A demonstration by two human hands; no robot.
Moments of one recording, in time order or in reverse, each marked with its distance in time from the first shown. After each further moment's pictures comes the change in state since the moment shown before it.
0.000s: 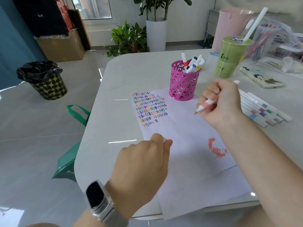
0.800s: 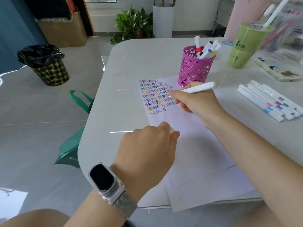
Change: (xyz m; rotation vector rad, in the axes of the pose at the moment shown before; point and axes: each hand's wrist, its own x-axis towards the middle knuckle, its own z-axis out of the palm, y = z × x) left_hand 0.007 -0.002 0.002 -0.014 -0.145 -0.012; right_hand 0.008 0.056 0.014 -0.956 -0.142 -0.312
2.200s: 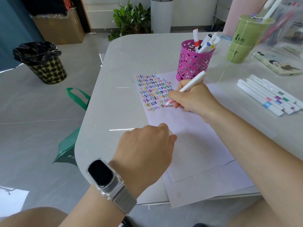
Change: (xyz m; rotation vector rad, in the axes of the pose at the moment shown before) left_hand 0.003 -0.001 0.005 0.118 -0.132 0.029; right_hand 0.004 0.001 0.000 -0.155 -0.128 -0.026
